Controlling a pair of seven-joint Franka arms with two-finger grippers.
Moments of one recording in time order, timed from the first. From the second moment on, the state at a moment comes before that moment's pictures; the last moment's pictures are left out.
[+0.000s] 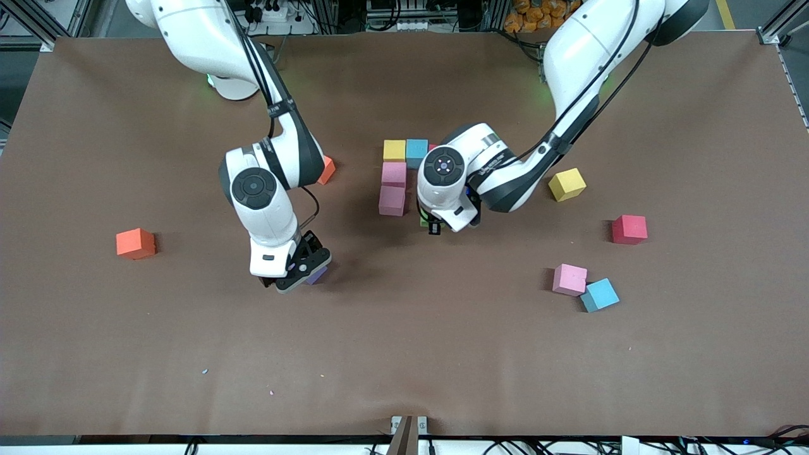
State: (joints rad) left arm -0.29 0.74 -0.56 -1.62 0.31 2.16 -2.46; right arm 0.75 0.56 -0.36 -1.77 0.08 2.43 -0.33
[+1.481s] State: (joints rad) left arm -0.37 0.81 -0.56 -1.63 0.39 2.24 -2.56; right arm 0.74 0.60 -0.37 -1.78 0.23 2.44 -0.51
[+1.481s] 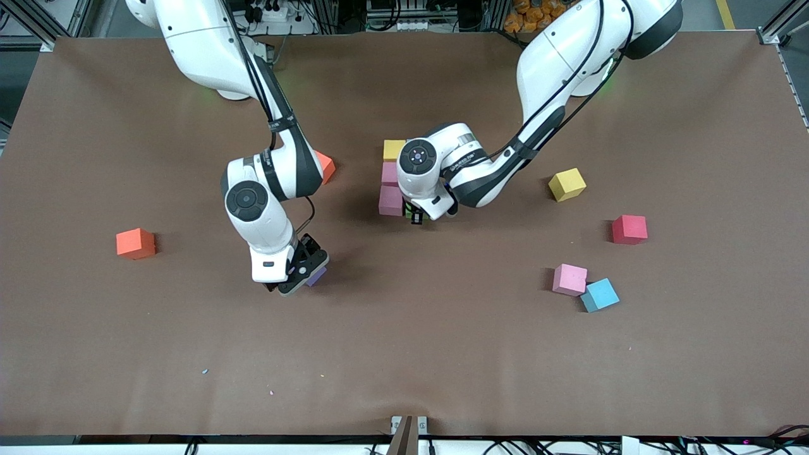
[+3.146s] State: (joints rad) left arm -0.38 0.80 -0.56 -1.63 0.45 2.21 -2.60; right arm 0.74 0.67 -0.35 -1.78 0.38 2.49 -0.52
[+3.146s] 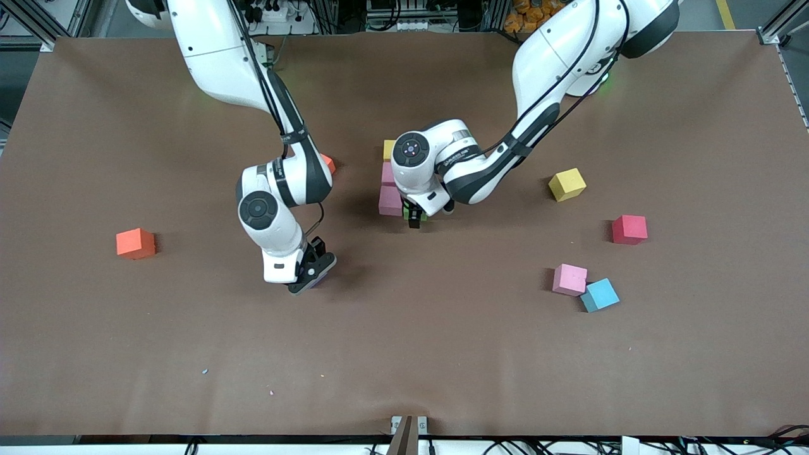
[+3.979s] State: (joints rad) left arm -0.28 0.67 -0.59 -1.62 0.45 2.11 -2.48; right arm 0.83 0.64 -0.31 -1.76 0.42 2.44 0.17
